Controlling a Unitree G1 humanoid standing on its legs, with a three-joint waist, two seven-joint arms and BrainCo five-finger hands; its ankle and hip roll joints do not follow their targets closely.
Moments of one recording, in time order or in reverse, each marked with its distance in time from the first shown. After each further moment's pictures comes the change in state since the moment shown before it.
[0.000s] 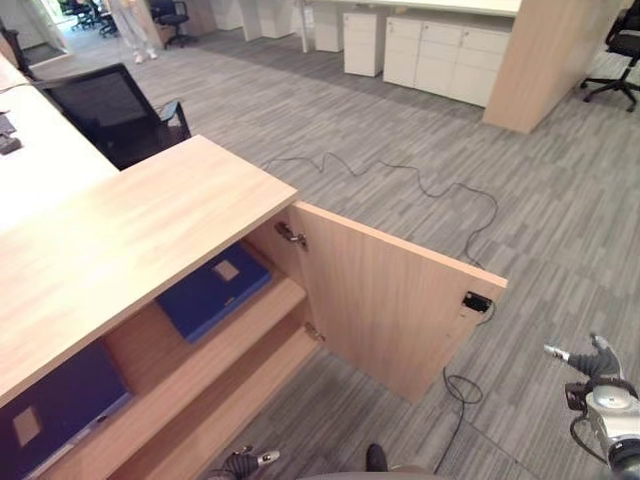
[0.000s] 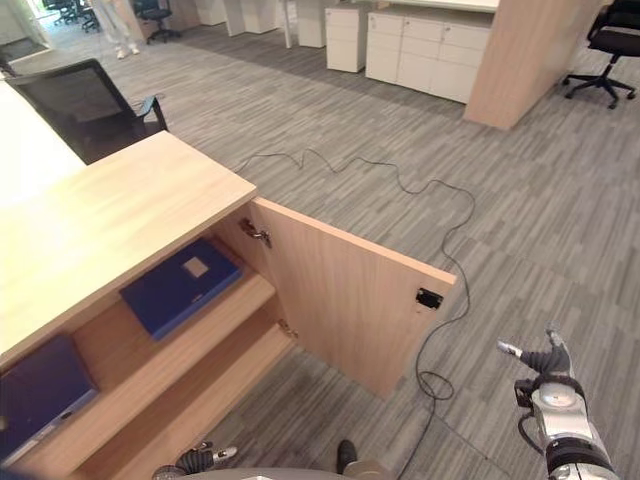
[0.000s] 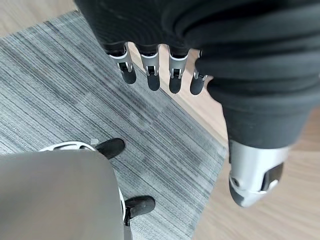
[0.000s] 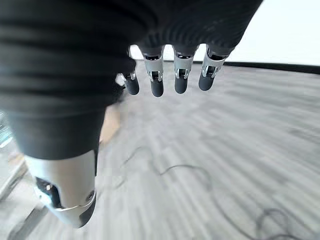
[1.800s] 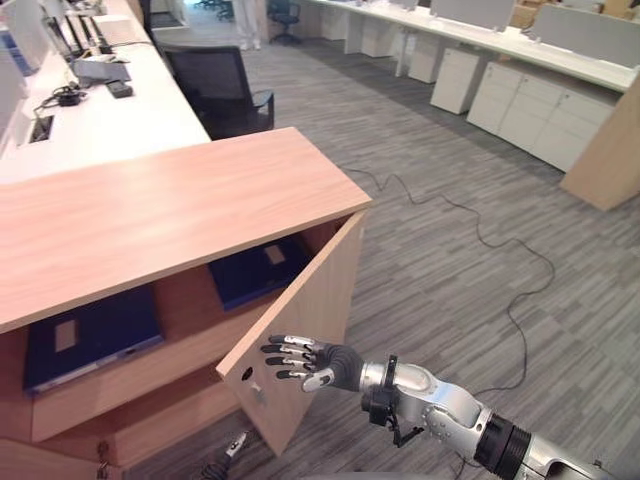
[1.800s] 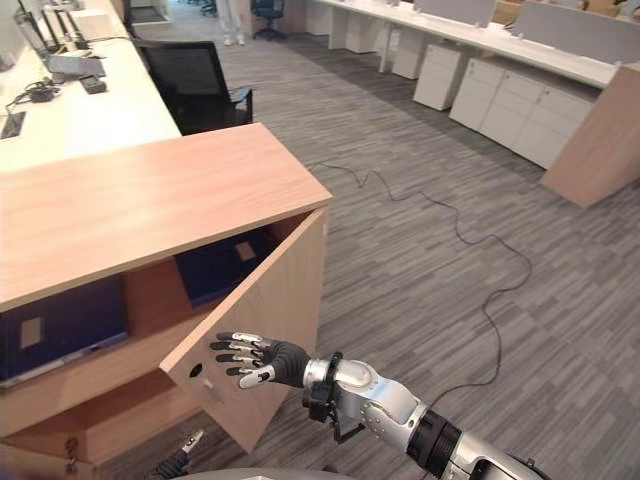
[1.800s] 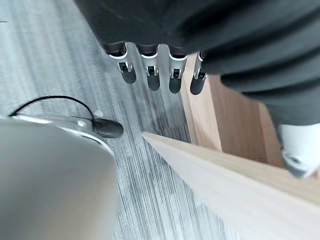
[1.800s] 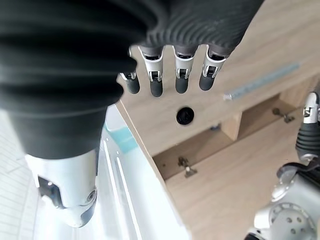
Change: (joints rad) left arm 0.057 0.021 0.174 0.004 -0.176 0.007 0.012; right arm -0.153 0.259 0.957 -0.744 0.722 0.067 0.593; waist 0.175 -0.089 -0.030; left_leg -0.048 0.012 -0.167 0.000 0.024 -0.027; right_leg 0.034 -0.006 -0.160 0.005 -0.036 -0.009
